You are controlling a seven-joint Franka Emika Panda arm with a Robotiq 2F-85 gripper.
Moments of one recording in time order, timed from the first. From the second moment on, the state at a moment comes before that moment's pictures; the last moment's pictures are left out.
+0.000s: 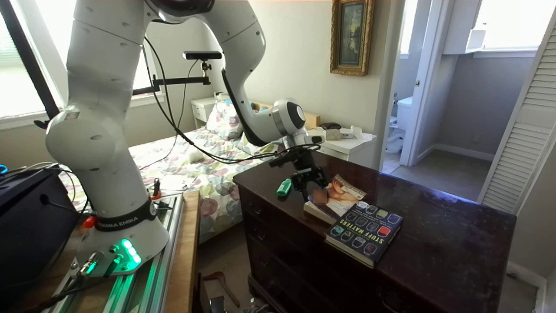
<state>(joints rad) 0.24 0.45 -0.03 -2.23 -1.02 2.46 0.54</state>
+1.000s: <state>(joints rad) 0.22 0.48 -0.03 -2.20 -1.20 2.54 0.75</state>
